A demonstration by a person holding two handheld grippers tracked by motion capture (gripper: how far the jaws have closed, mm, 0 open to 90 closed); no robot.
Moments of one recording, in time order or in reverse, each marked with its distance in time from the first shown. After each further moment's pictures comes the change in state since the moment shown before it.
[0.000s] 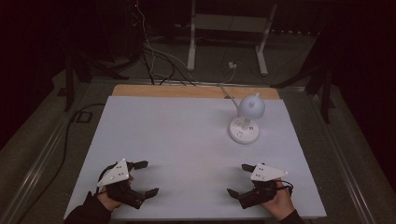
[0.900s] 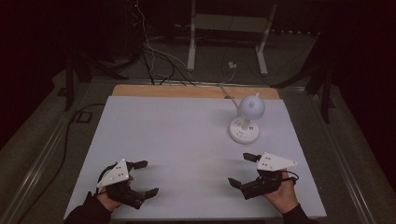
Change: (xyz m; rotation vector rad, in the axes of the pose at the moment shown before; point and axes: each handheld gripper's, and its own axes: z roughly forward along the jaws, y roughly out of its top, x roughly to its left) left arm -0.001 0.000 -0.001 -0.004 0.009 0.009; right arm -0.007 0.039 -0.018 -0.099 0.002 0.008
